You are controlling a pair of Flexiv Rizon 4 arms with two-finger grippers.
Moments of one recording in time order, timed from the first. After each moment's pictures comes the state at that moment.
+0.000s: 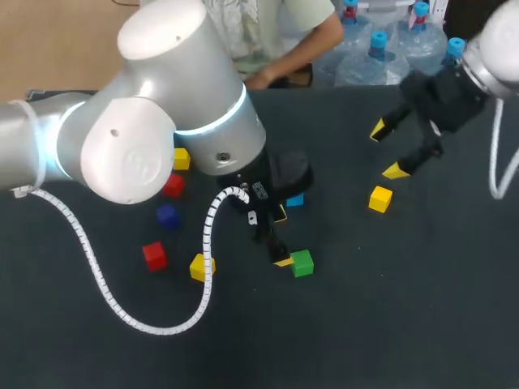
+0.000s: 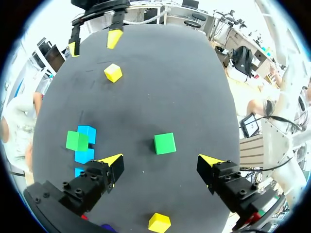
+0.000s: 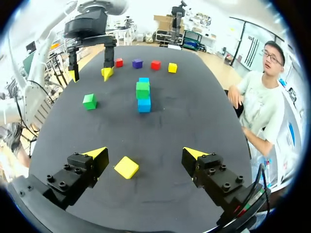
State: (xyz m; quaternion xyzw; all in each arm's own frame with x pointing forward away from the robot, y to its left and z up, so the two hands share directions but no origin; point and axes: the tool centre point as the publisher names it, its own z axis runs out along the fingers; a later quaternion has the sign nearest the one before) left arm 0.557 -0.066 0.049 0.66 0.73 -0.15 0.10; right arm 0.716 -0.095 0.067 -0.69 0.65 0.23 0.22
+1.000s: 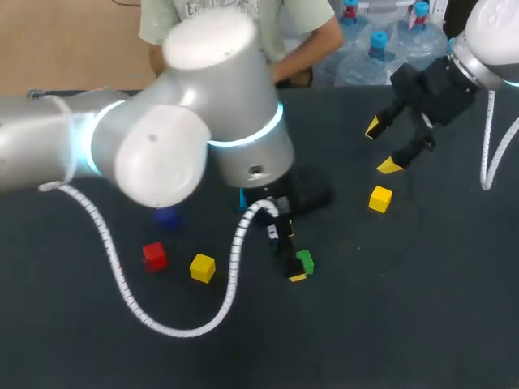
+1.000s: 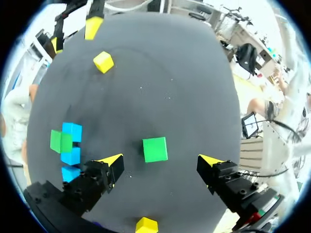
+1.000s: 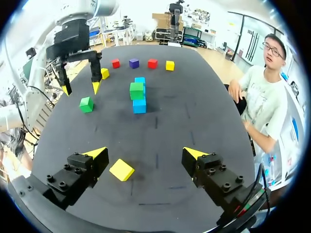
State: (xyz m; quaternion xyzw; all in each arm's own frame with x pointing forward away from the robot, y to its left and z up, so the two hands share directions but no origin) left arm 0.542 -0.083 0.028 0.65 0.75 -0.11 0.05; right arm 0.724 -0.091 0.064 -0.68 0.66 0.24 0.21
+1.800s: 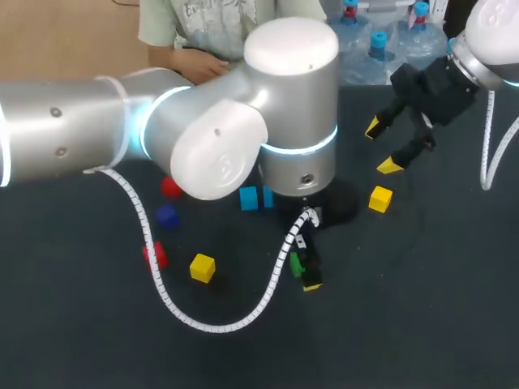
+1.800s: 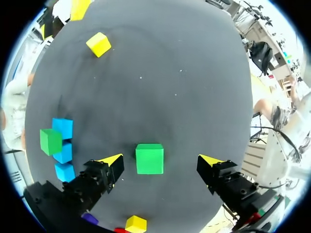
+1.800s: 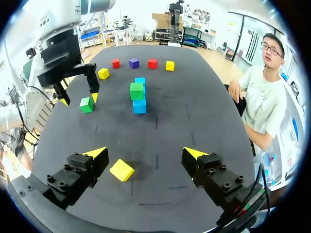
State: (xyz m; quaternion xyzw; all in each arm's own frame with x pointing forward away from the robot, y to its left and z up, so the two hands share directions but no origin) left arm 0.536 -0.094 0.010 0.61 0.79 -0.05 -0.01; right arm 0.724 -0.091 0.064 -0.68 0.66 0.24 0.21
